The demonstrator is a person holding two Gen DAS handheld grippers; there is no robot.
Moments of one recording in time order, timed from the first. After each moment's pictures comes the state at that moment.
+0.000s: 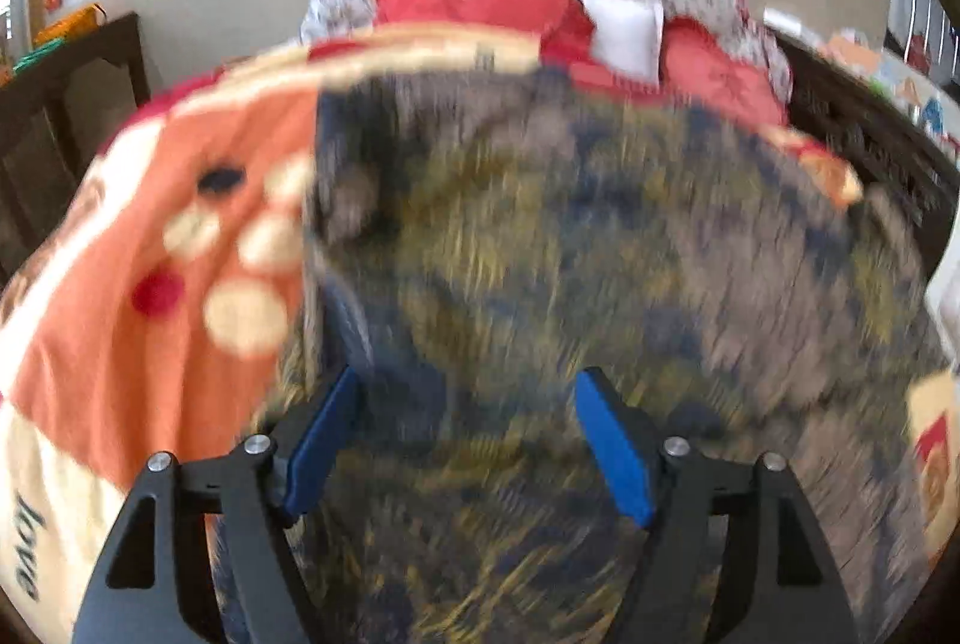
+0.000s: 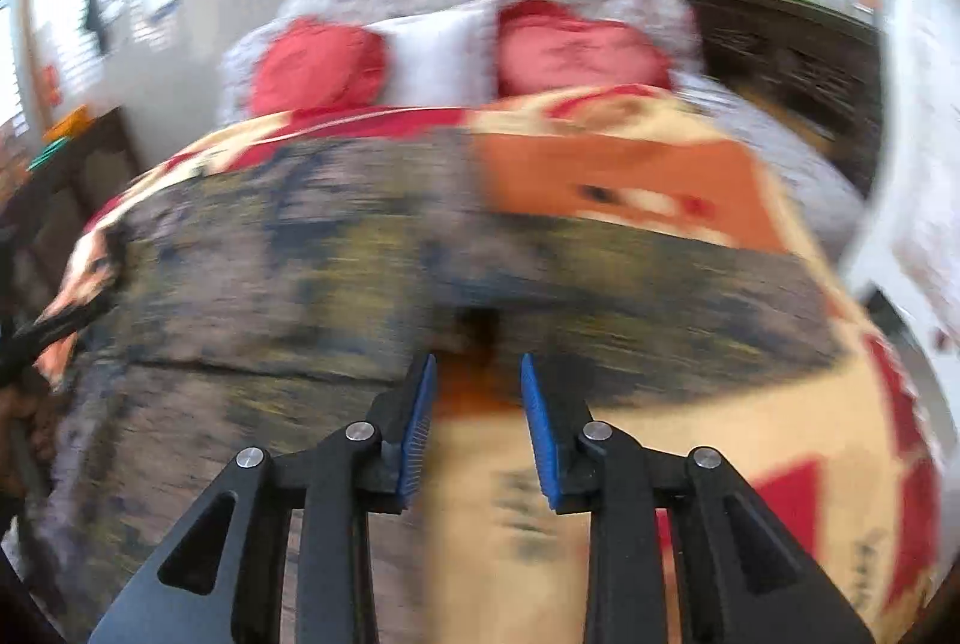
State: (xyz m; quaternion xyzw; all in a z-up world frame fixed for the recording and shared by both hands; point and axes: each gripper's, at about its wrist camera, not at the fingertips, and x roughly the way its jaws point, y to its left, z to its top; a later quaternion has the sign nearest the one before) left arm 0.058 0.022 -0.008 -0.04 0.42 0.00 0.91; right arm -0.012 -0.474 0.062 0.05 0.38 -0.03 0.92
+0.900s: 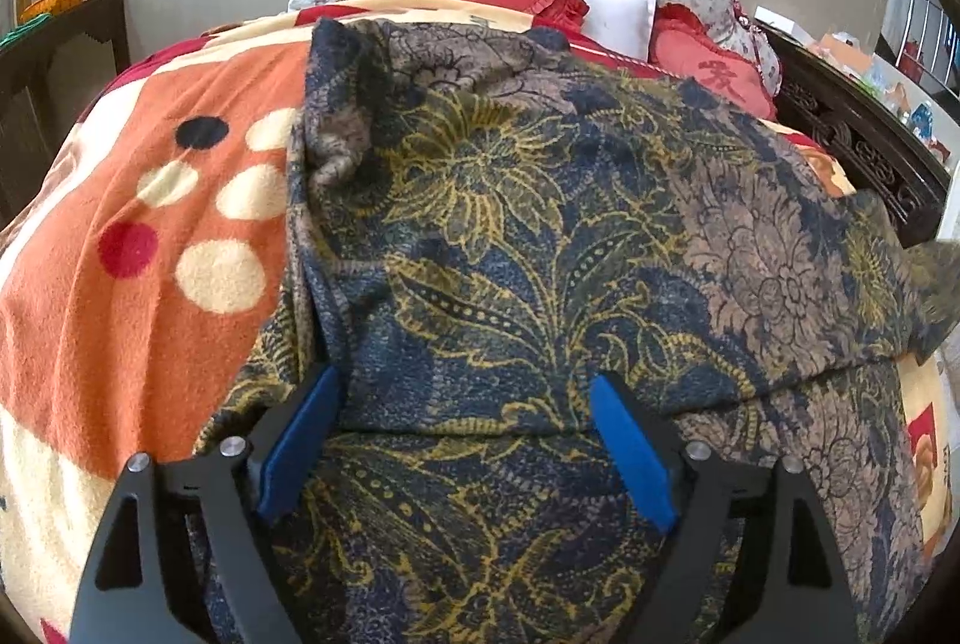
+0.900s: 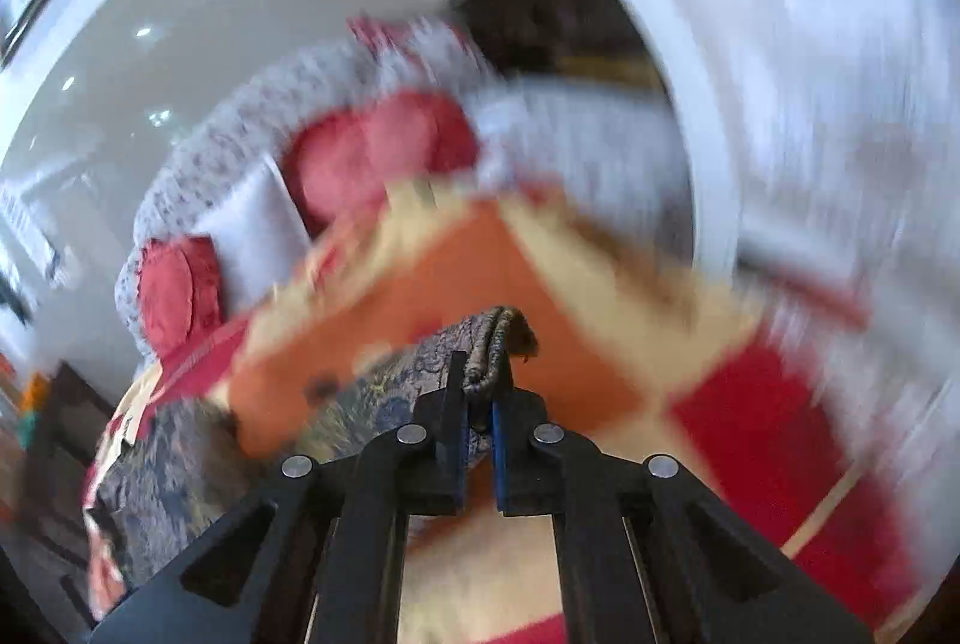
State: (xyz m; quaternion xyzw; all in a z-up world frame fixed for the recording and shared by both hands) left arm 0.062 0.026 -0.012 -0.07 0.42 -0.02 0.91; right arm 0.022 -0.663 0.149 0.21 0.28 -0.11 0.93
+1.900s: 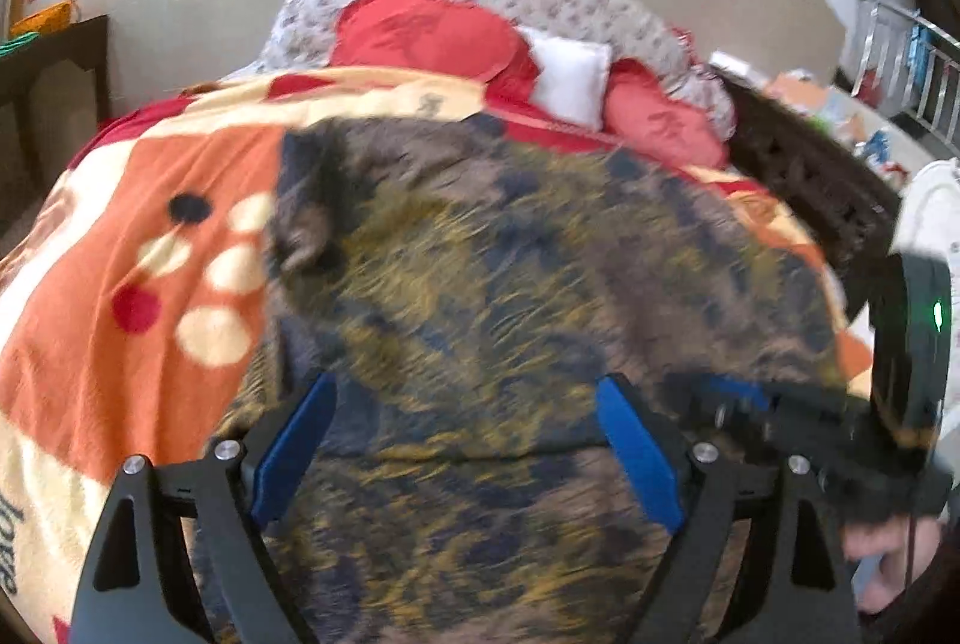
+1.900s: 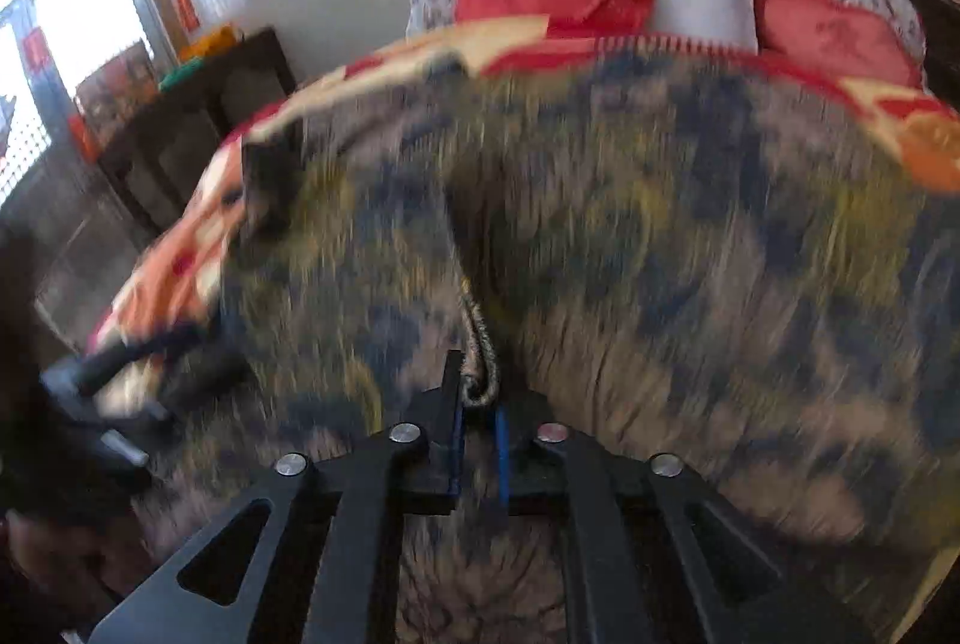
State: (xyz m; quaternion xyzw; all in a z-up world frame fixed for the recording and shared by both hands) left arm 0.039 0.023 0.031 -0.09 0.35 -0.08 0.93; right arm 0.084 -0.221 -0.005 0.02 0.42 0.24 0.87
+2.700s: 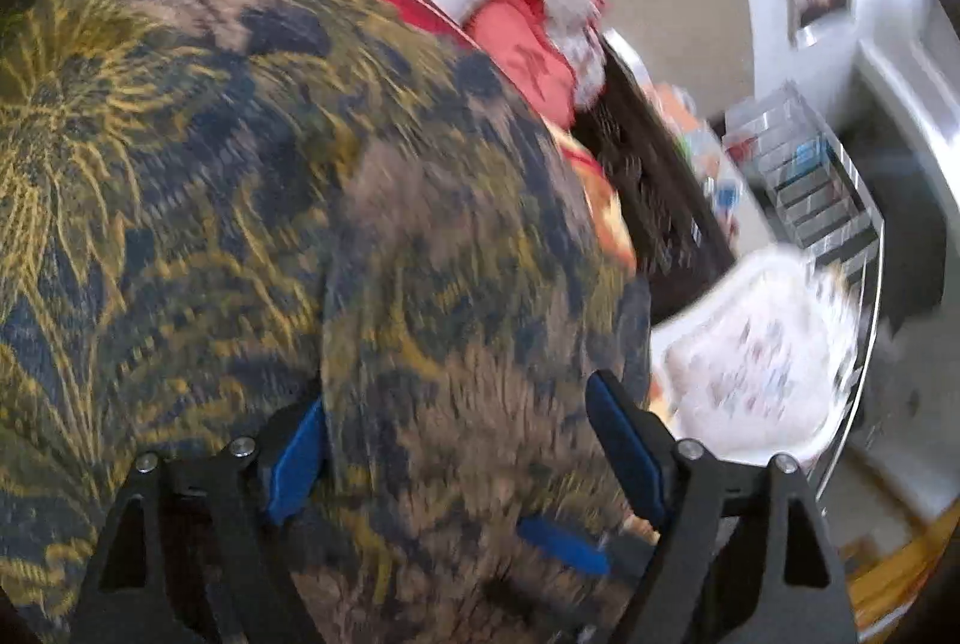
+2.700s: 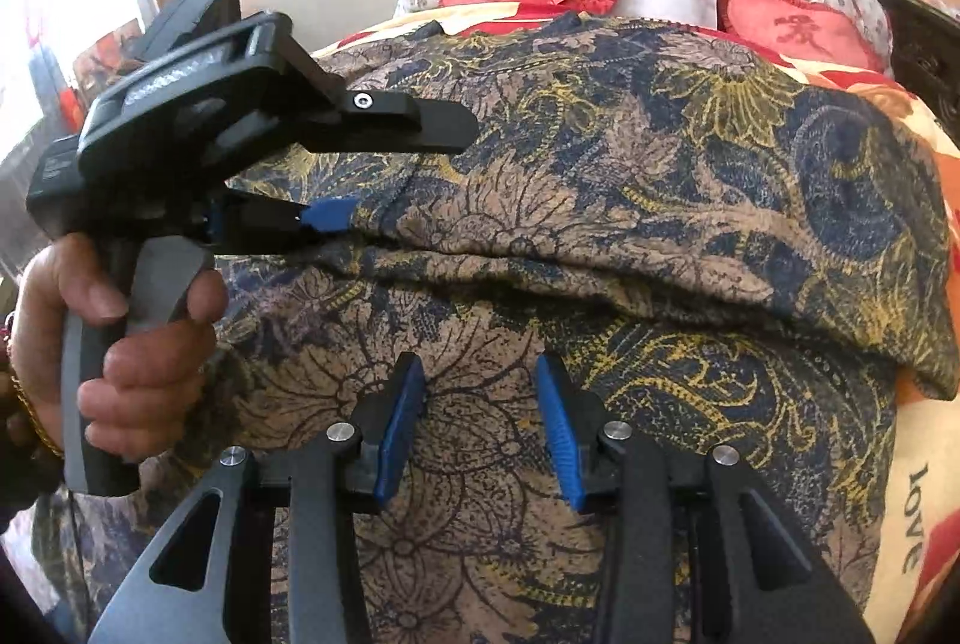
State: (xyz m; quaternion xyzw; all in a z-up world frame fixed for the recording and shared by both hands) left arm 0.152 -0.016 -0.018 -0.34 0.46 -0.30 0.77; right arm 0.034 -0.260 -0.010 -0.01 0.42 0.21 0.88
